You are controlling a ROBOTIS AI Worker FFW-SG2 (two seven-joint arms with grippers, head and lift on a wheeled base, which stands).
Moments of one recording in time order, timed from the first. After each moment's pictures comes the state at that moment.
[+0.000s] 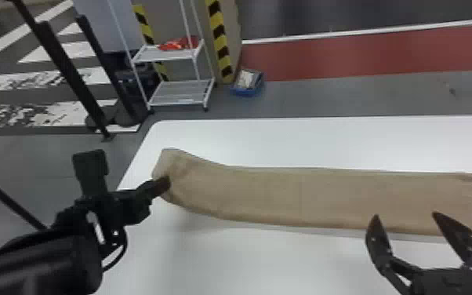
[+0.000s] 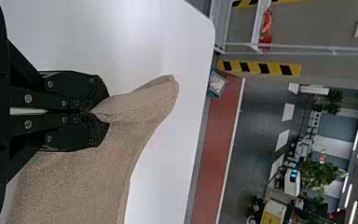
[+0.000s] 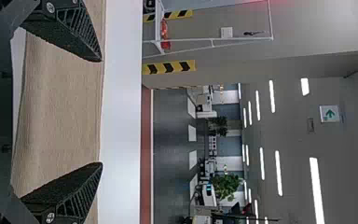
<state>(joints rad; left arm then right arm) 0.13 0.00 0.46 -2.13 -0.03 0.99 -0.50 0.60 -0.04 0.18 -2.04 0.02 -0.06 0.00</state>
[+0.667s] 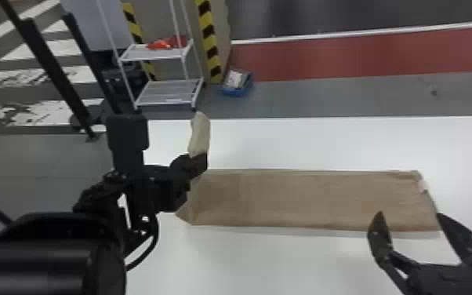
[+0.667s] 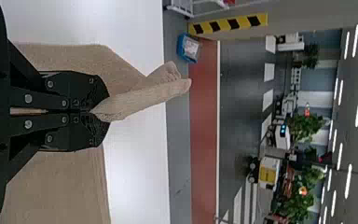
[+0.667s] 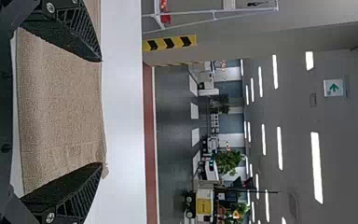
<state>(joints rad) 0.18 0.00 0.05 -2.47 -0.13 1.17 -0.35 0.60 -0.05 0.15 -2.04 -0.01 -0.05 -0.09</state>
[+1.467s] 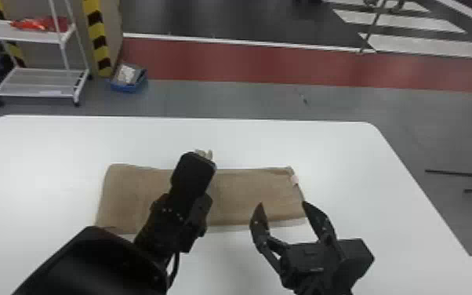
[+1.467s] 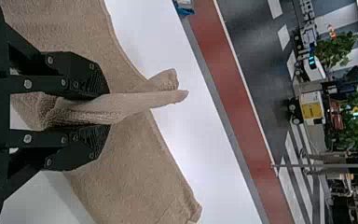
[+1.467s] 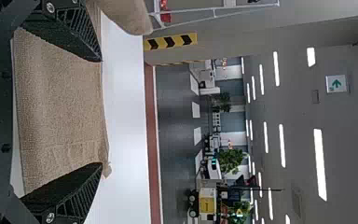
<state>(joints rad) 0.10 0.00 -0.54 -2.15 -0.32 1.09 -0.06 0.56 -0.07 0.15 -2.00 -0.05 -0.05 -0.09</state>
